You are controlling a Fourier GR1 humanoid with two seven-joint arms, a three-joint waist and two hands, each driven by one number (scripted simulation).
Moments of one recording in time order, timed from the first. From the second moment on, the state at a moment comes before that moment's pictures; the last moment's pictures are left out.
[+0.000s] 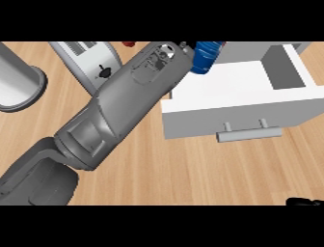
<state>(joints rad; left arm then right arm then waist) -1.48 0.00 -0.49 -0.44 0.45 0.63 0.05 0.14 -0.04 -0.27 -2.12 -0.08 0.20 0.14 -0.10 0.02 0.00</state>
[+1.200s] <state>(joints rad) -1.42 0.00 -0.62 -0.36 0.55 0.76 -0.06 0.10 -0.05 -0.25 -2.13 -0.08 0.20 0.14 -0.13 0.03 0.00</state>
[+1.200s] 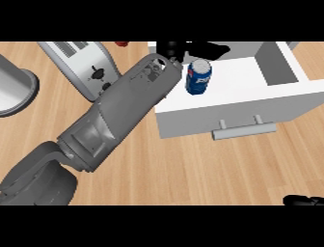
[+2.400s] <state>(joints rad) -1.45 0.00 -0.59 -0.41 0.71 0.82 -0.13 0.01 -0.23 -0.06 -2.14 0.55 0.16 0.00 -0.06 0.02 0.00</state>
